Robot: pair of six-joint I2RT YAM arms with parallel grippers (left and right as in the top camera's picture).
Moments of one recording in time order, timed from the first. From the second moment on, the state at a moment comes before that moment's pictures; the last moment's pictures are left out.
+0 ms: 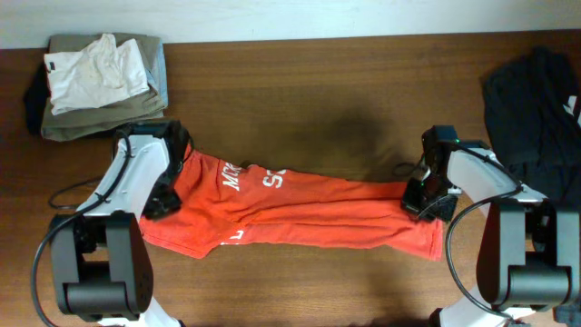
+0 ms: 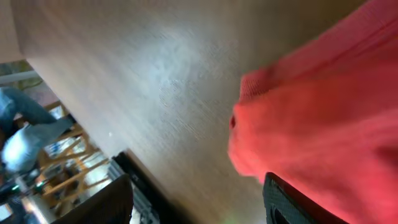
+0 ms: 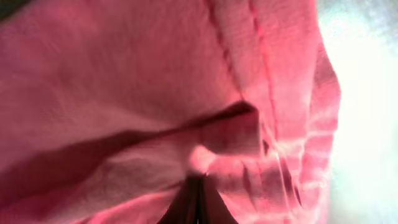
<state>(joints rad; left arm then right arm) -0.03 1.83 1.29 -1.38 -0.52 -0.68 -0.06 1.79 1.04 -0.98 -0.06 0.45</state>
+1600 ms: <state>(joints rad) 0.47 2.07 1.44 -0.98 -0.05 -0.36 -0.01 1.84 1.32 -0.99 -0.12 0.30</state>
